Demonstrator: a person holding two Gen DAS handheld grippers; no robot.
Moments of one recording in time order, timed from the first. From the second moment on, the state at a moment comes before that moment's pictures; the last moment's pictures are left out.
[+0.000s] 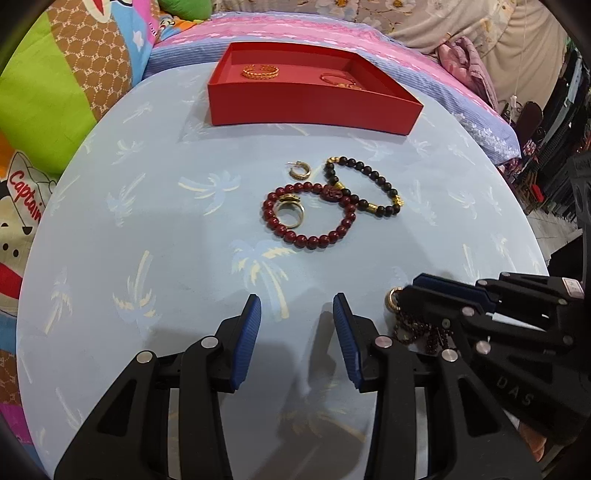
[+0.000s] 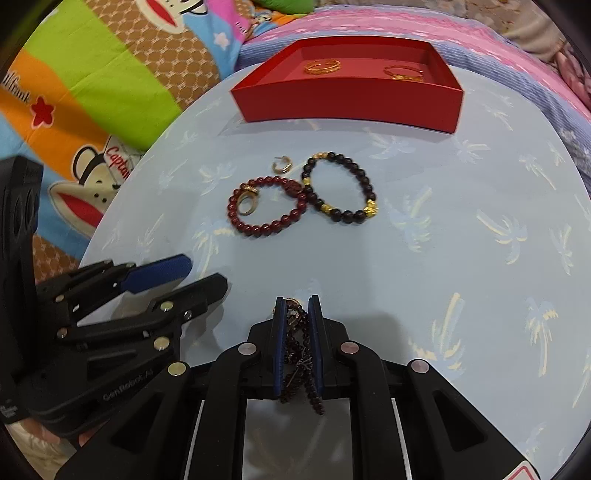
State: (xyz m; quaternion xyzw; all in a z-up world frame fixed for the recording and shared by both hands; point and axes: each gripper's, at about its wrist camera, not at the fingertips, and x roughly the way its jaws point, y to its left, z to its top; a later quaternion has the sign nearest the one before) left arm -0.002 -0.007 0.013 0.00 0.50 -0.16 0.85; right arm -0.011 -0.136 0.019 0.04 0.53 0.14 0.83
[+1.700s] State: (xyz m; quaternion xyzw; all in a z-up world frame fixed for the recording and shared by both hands) left arm -0.021 -0.049 0.014 0.02 0.52 -0.25 0.82; right arm -0.052 -0.161 0.022 0.01 0.53 0.14 0.83
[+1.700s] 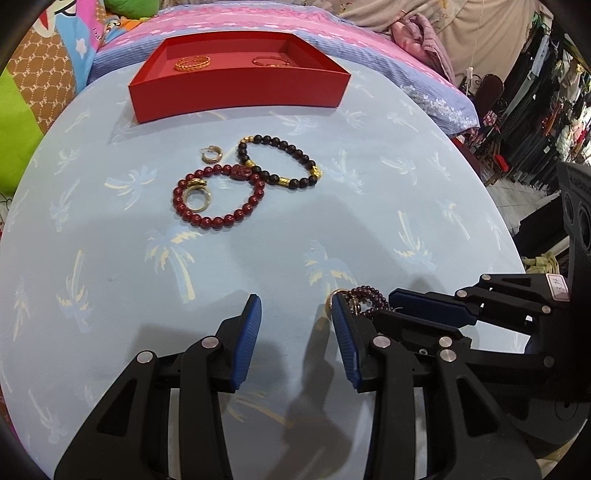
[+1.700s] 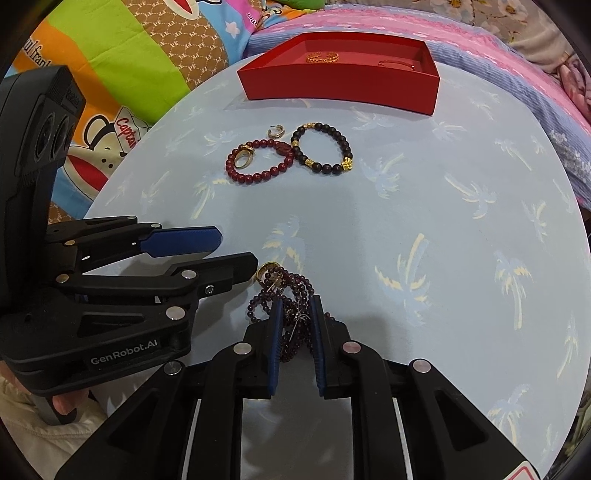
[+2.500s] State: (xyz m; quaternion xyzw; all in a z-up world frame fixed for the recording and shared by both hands) left arm -0.006 -0.075 0.012 0.07 0.51 -0.22 0.83; right arm -0.066 -0.173 0.019 -0.01 0.53 0.19 0.82
